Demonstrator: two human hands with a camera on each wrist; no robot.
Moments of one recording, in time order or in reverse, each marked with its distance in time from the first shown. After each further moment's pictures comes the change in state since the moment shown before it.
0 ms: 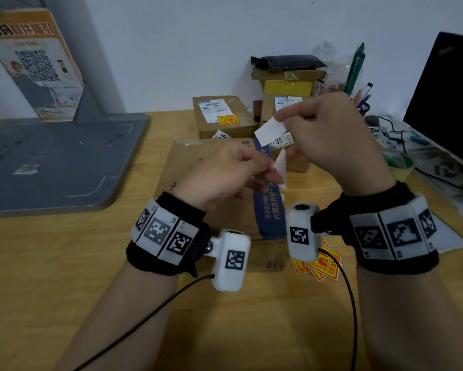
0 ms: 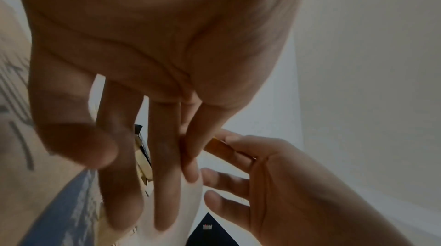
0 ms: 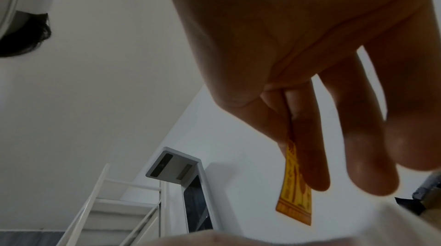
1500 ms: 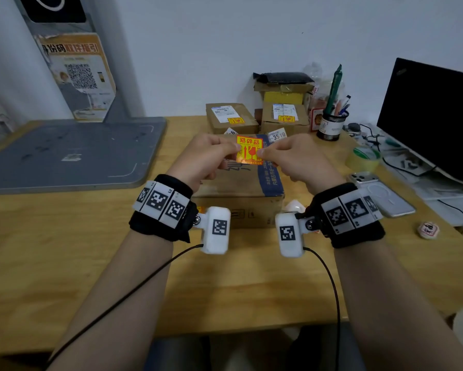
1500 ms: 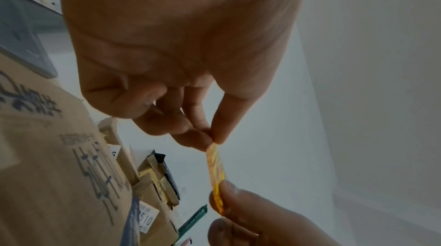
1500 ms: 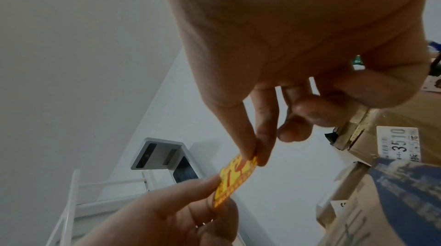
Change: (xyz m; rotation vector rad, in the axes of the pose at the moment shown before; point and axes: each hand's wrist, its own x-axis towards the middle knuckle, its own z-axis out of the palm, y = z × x) left_hand -0.085 0.002 -0.030 -0.030 0.300 -0.028; right_hand -0.081 -0.020 0.007 0.099 -0.217 0.185
